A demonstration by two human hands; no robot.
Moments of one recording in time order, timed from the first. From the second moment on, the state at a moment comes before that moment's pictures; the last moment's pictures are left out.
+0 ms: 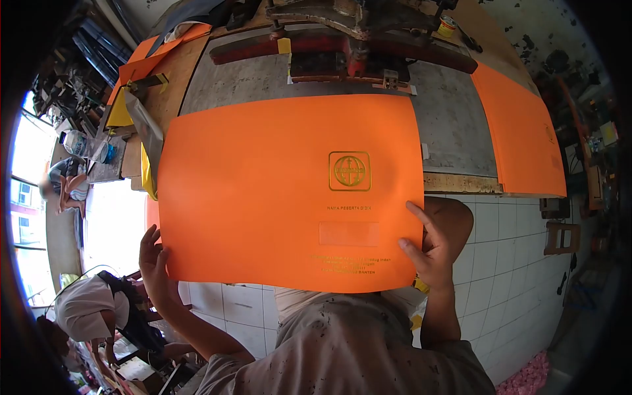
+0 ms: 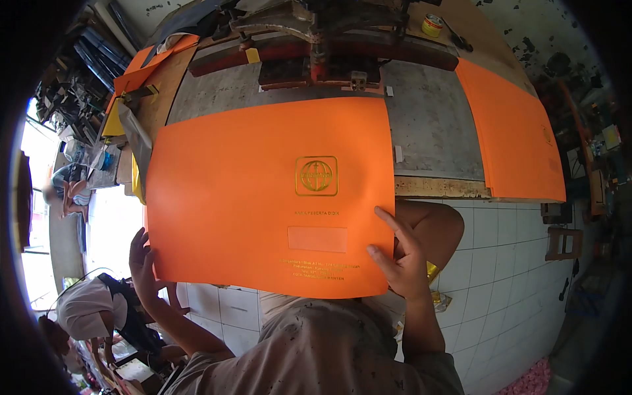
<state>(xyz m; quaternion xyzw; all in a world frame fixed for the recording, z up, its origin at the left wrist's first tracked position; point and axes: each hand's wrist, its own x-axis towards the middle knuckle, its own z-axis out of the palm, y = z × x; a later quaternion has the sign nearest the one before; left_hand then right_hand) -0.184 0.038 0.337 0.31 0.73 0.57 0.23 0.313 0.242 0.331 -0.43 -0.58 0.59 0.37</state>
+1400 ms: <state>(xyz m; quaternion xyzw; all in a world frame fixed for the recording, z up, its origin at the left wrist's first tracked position) 0.031 0.229 0.346 0.73 0.65 0.21 0.00 0.311 0.244 0.332 -0.40 -0.57 0.59 0.41</state>
